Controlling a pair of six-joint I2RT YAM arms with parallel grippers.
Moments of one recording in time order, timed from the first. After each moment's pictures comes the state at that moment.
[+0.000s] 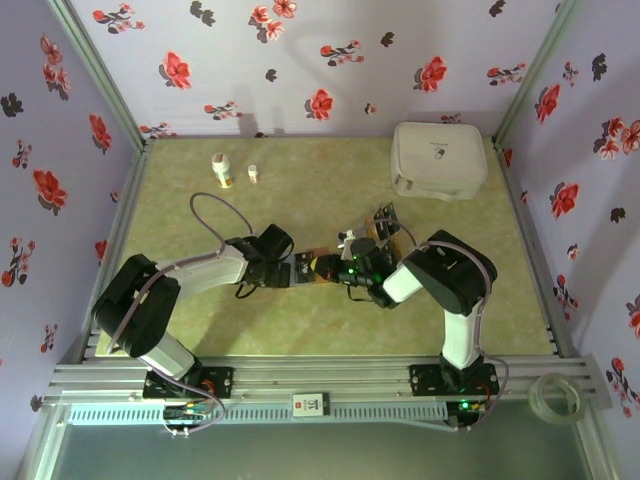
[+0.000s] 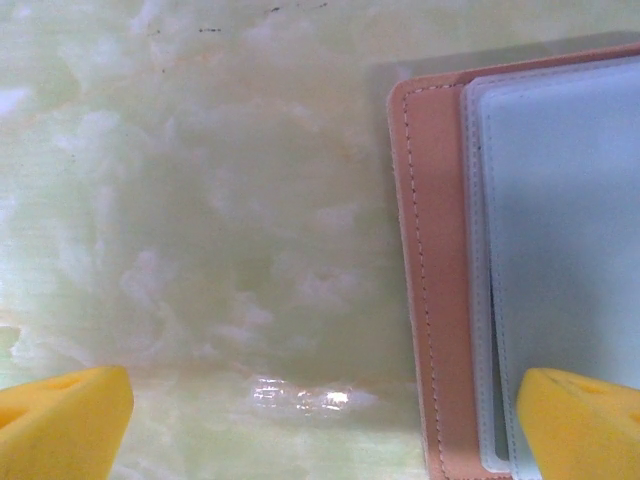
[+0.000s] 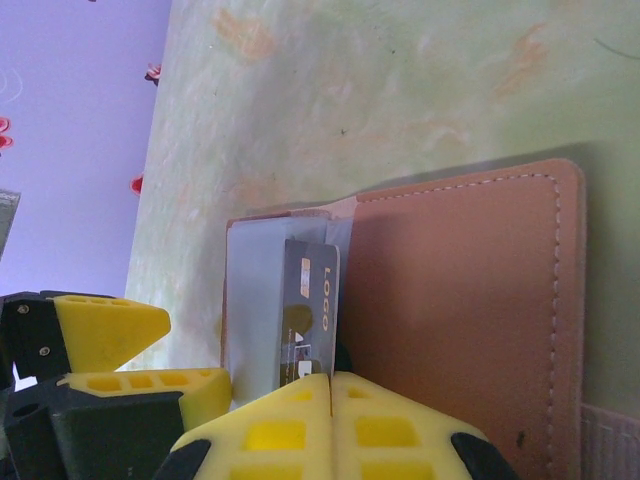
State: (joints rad) left arm -0.72 1.58 0.85 -0.59 -0.28 -0.61; right arm 0.73 1.92 0.57 0.89 -0.39 0.96
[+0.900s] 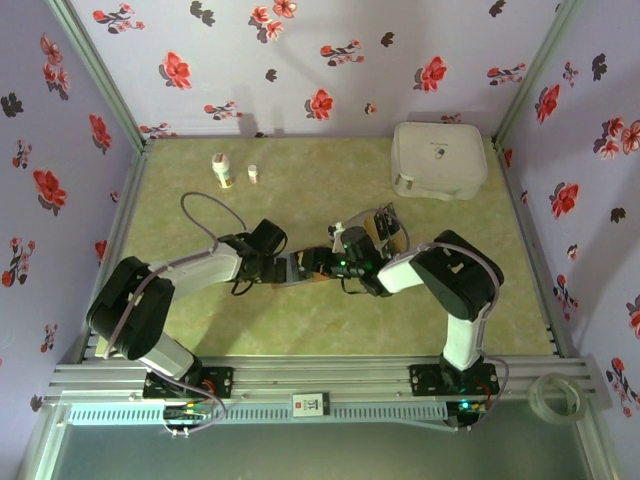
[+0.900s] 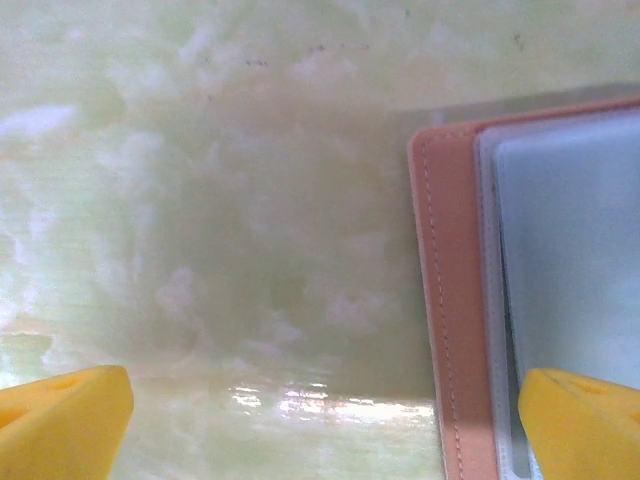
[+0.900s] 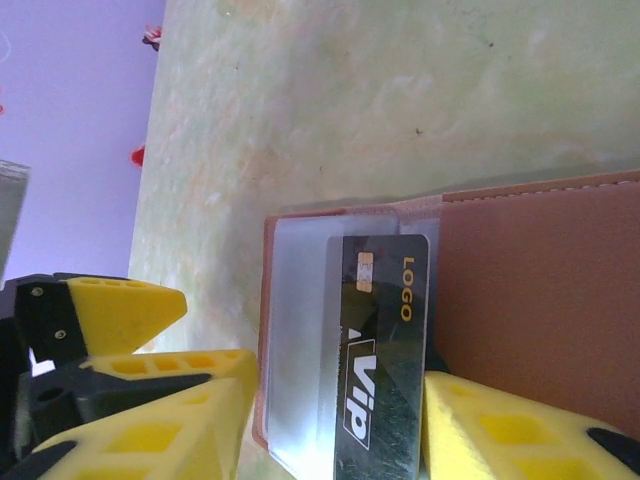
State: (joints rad) left arm -0.66 1.54 0.85 -0.58 -0.25 -0.61; right arm 0.73 1.86 0.70 0.63 -0.42 0.92
